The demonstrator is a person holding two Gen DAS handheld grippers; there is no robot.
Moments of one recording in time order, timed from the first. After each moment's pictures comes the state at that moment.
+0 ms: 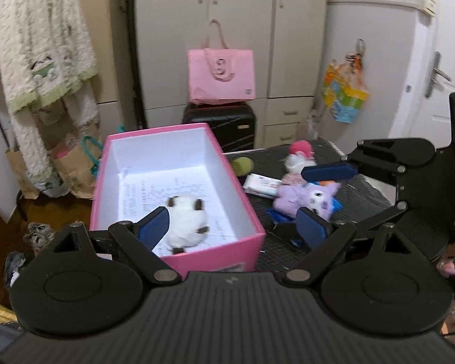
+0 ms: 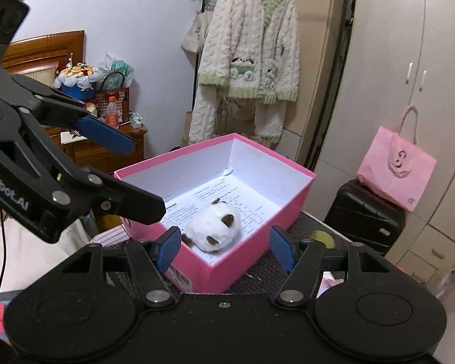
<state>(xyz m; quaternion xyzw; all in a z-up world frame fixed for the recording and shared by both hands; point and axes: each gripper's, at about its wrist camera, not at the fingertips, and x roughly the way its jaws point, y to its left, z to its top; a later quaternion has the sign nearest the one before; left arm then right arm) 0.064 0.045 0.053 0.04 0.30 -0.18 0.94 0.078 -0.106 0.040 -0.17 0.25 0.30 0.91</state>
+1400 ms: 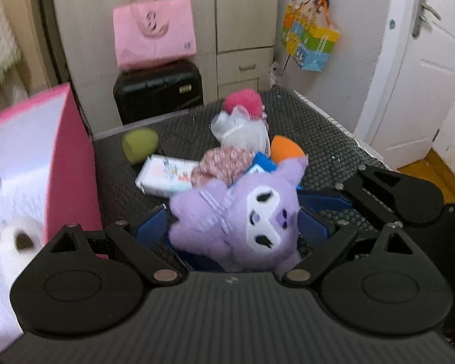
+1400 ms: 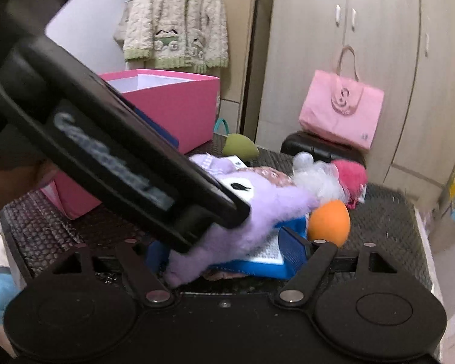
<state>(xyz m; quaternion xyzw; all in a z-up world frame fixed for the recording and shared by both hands) 0.177 -0.111 -0.071 0.08 0.37 -0.24 0.90 0.132 -0.210 -0.109 -0.12 0.25 0.21 0.94</state>
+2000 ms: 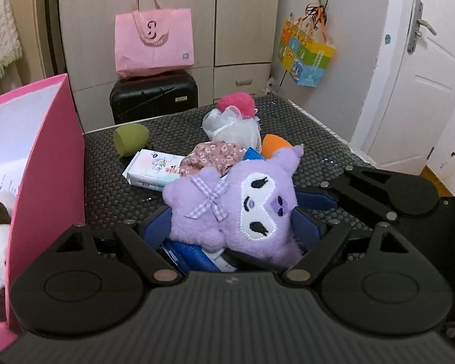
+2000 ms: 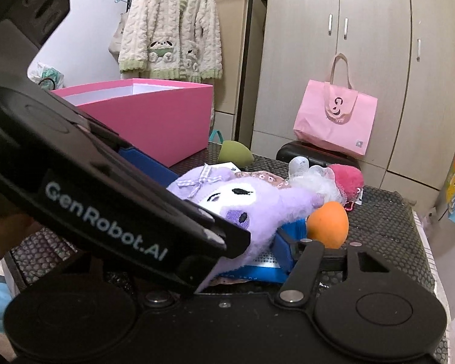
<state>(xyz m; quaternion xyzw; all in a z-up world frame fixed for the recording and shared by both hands) 0.163 -0.111 -0.090 0.05 0.33 -0.25 0.91 0.125 -0.215 -0.118 -0.10 0.23 0.20 0.95</state>
